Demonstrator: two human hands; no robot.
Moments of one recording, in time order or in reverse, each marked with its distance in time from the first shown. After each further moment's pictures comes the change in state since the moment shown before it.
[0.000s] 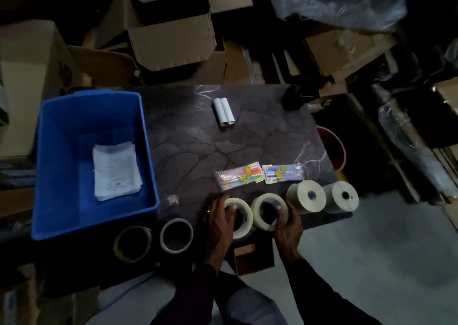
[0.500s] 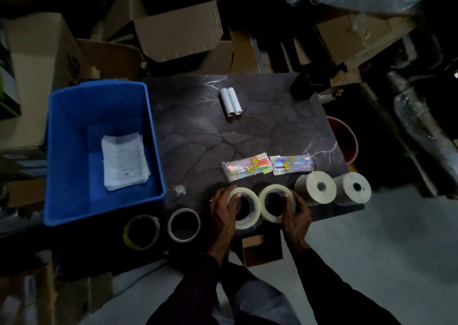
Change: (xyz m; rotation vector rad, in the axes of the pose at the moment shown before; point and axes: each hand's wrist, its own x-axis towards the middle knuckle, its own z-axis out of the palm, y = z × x) left_hand 0.003 0.013 -0.017 -0.094 0.106 0.085; right_hand -0.002 -0.009 0.003 0.073 0.007 -0.025
